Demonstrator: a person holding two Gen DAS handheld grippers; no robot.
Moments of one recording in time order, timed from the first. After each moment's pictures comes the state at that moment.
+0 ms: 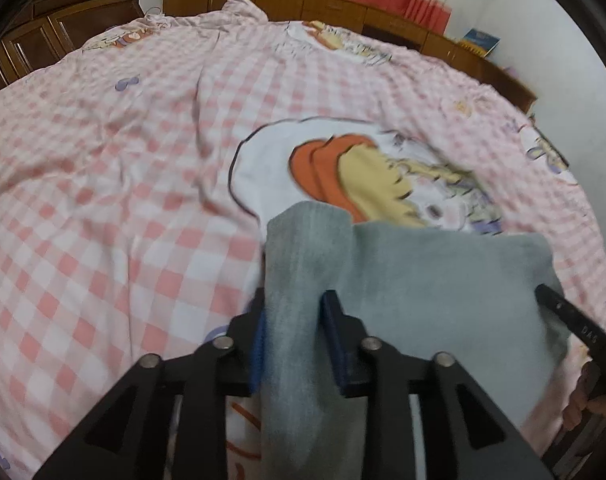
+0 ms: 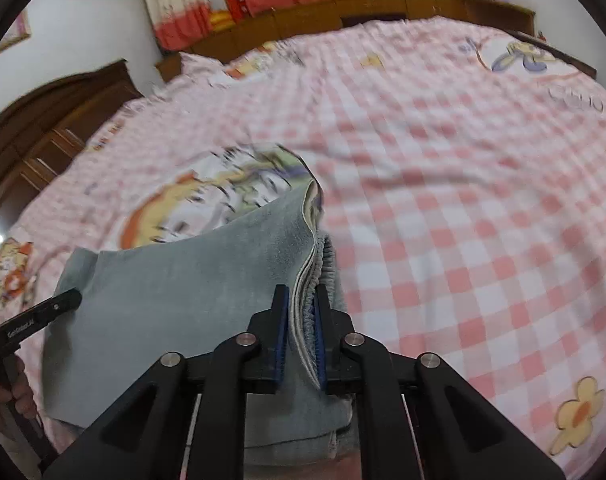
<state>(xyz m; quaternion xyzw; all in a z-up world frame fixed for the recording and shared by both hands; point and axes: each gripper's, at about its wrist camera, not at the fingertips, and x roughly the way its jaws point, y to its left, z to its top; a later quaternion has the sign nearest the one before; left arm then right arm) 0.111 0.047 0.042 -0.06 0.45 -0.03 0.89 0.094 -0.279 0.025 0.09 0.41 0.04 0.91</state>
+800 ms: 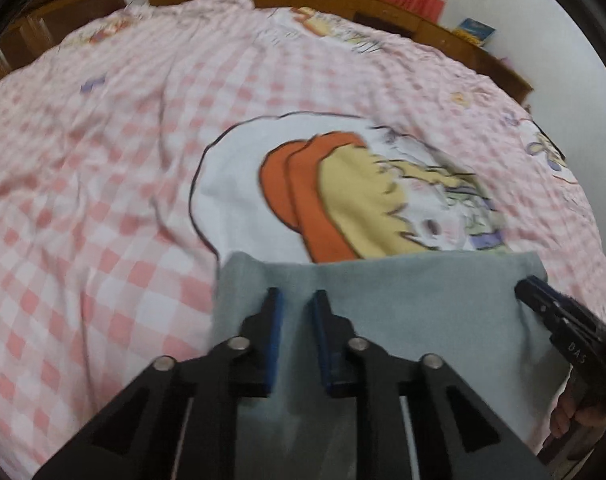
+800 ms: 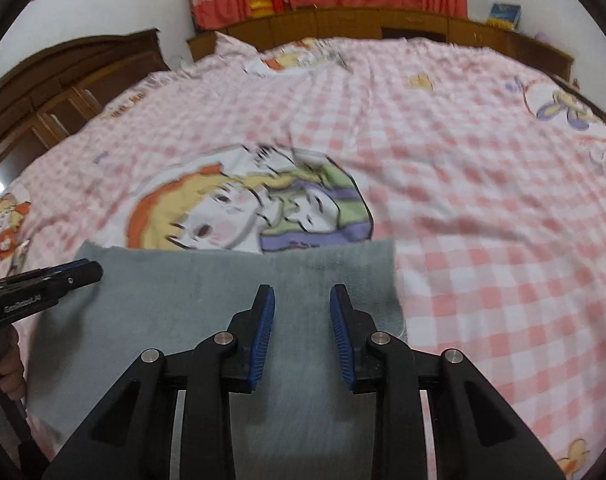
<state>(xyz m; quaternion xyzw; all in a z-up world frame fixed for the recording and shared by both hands) 0.156 0.031 0.034 -0.07 0.48 -0.05 0.88 0.125 -0.241 0.027 0.03 0.41 0.08 0.91</state>
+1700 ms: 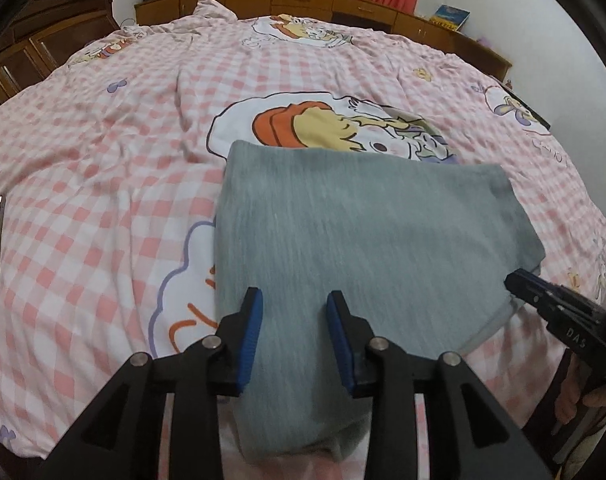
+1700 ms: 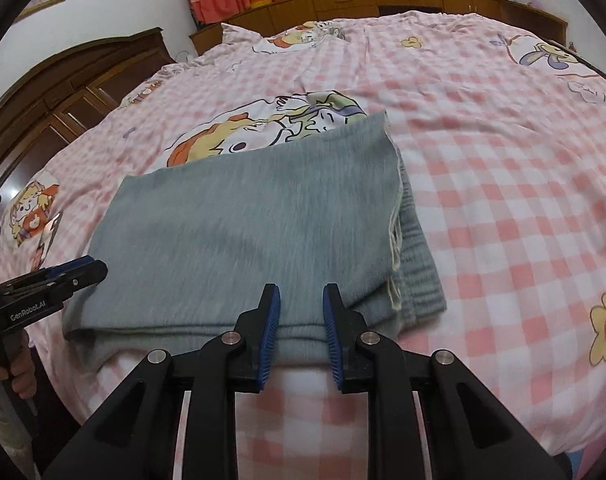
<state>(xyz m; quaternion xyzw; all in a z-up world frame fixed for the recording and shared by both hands) 0.036 0.022 0.054 -0.02 0.46 -0.07 0.88 0.019 -0.245 0.018 0.07 0.42 0.11 0.90</state>
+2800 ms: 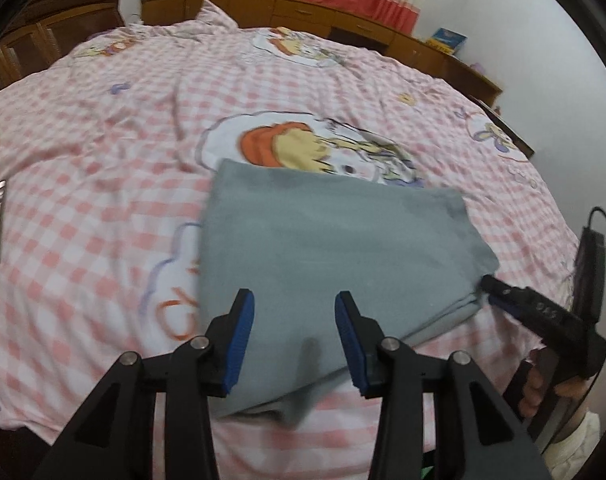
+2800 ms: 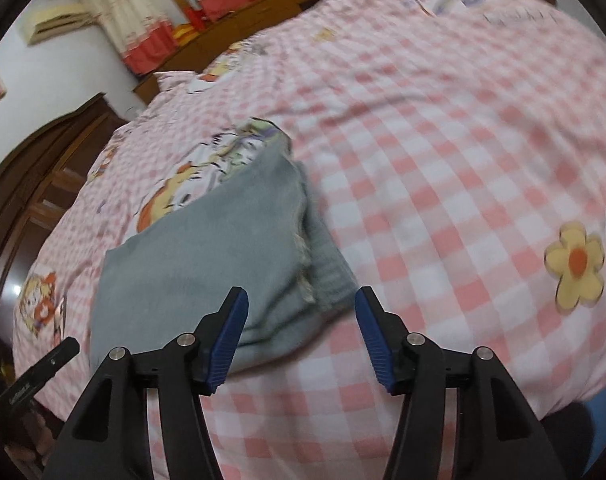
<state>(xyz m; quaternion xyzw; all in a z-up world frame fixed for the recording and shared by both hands) 0.015 0.012 0.085 -0.07 0.45 -0.10 0.89 0.018 -0.306 0.016 0.23 0.43 0.03 0.87</state>
